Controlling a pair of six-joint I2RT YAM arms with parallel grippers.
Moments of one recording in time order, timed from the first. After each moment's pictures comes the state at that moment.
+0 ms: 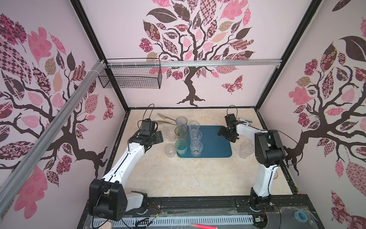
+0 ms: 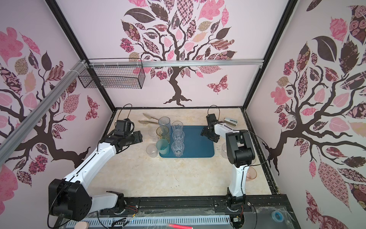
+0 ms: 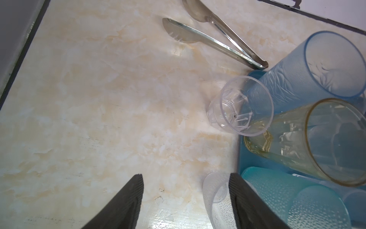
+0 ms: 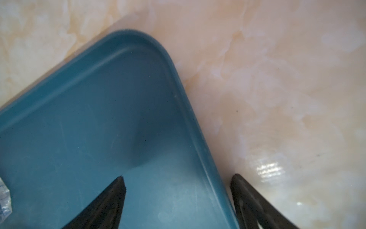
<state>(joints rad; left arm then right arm) -0.17 1.29 1.02 -0.61 -0.07 -0.36 0.19 1.97 1.34 -0.56 0.01 0.64</state>
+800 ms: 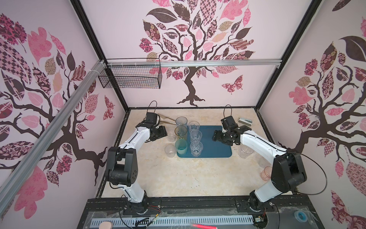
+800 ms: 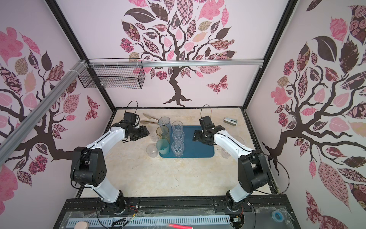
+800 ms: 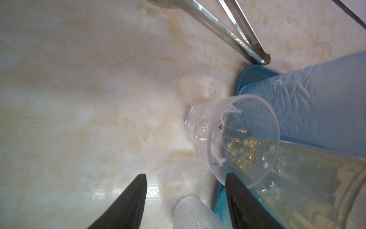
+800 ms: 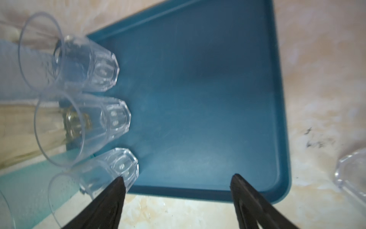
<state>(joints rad) -0.13 1.71 1.27 -0.62 0.16 -0.42 0.42 1.56 1.14 -0.64 -0.06 0.62</state>
